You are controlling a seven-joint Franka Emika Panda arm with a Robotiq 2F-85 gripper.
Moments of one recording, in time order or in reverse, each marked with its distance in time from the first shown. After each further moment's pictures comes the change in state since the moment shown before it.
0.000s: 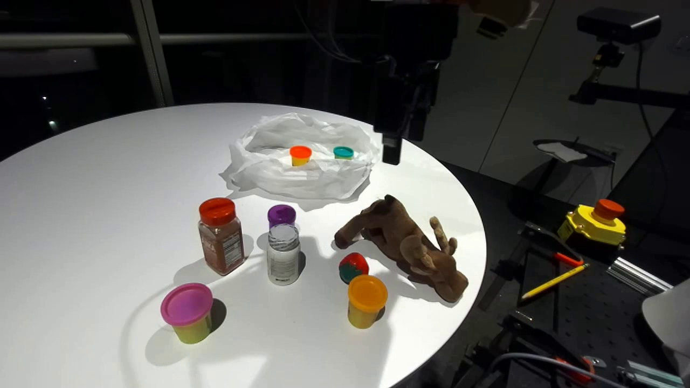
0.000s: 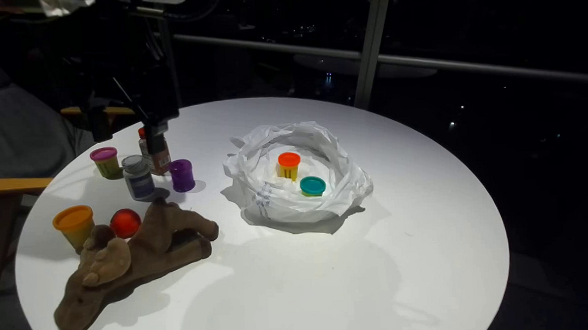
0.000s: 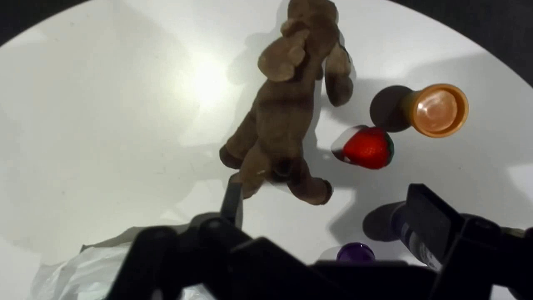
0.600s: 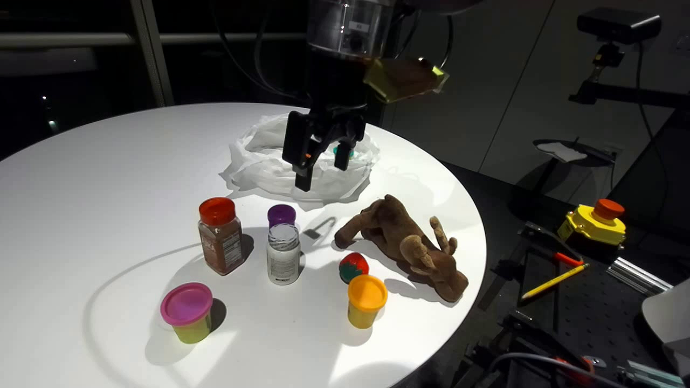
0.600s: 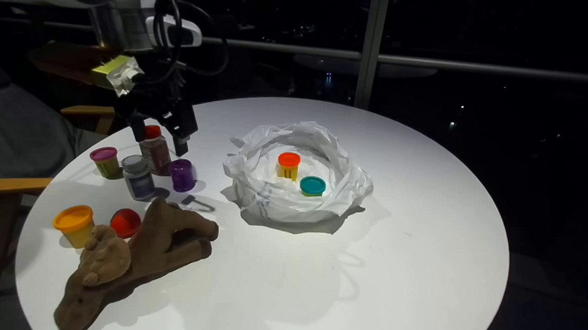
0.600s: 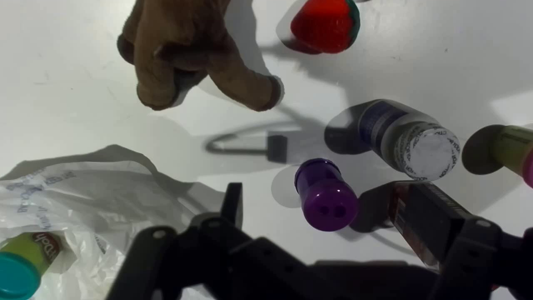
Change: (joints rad) arm 0.054 0.281 -0.010 0.142 -0.003 0.317 0.094
